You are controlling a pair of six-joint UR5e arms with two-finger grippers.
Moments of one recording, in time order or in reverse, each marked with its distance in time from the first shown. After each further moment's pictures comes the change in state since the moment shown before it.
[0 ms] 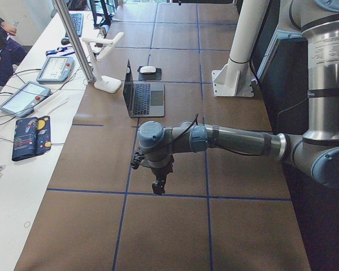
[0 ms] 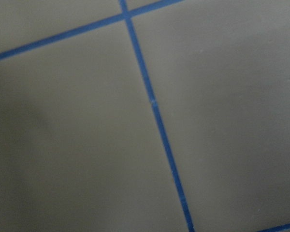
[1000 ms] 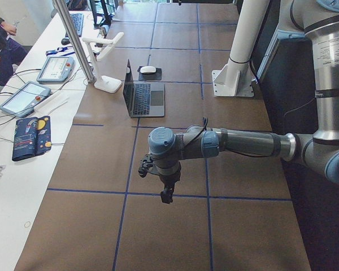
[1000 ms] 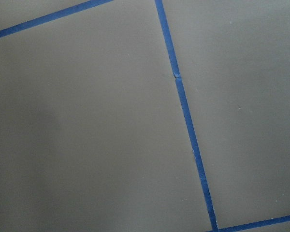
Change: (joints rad) left arm -0.009 0.032 -0.040 -0.031 0.063 -0.002; right arm -0.001 0.000 0.002 0.004 0.000 0.000
